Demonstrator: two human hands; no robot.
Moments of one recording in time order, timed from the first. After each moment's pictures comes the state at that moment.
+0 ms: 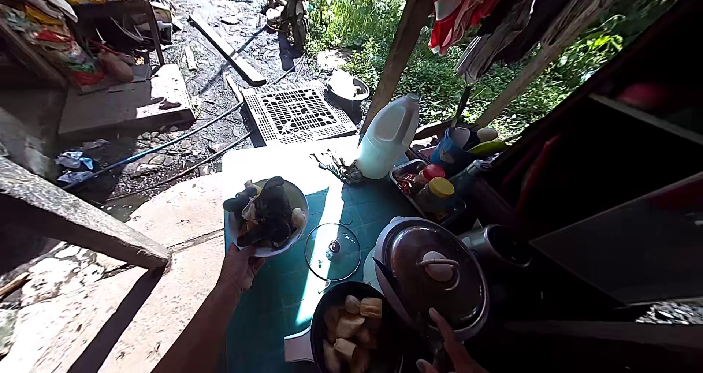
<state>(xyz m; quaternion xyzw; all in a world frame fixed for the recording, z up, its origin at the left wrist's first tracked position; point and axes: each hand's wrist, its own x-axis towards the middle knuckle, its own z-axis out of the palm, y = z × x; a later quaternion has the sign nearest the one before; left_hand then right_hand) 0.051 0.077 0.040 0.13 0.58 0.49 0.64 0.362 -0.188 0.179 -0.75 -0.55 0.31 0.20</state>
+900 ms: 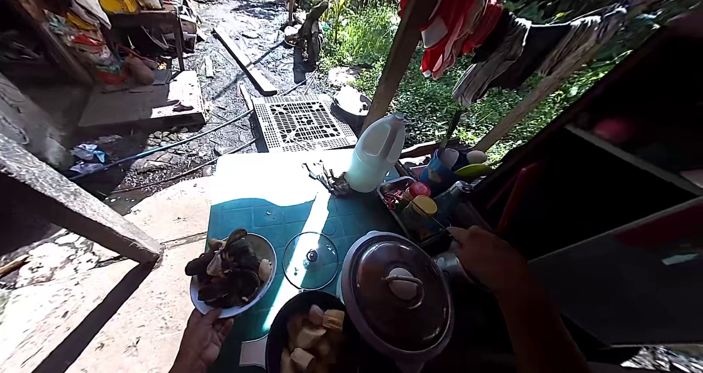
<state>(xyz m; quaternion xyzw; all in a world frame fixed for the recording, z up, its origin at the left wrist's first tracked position) 0.066 -0.046 0.012 0.02 0.63 0.52 0.57 0.518 -0.012 0.256 -0.82 -0.55 0.11 -0.11</state>
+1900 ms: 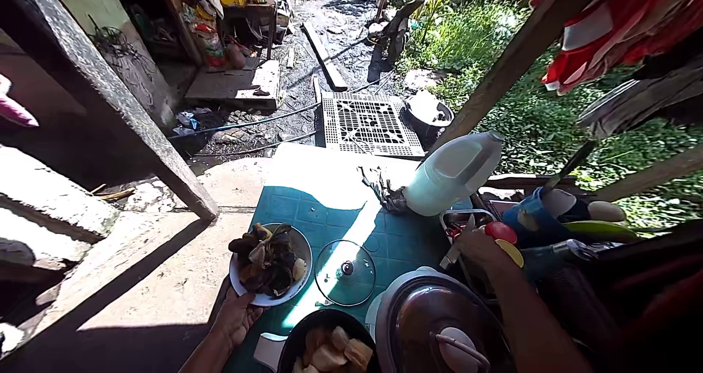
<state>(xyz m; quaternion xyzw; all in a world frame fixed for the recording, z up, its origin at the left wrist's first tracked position) 0.077 -0.048 -0.001 -0.03 0.63 0.53 0.56 0.548 0.177 0.114 -0.76 -0.60 0.19 -0.17</state>
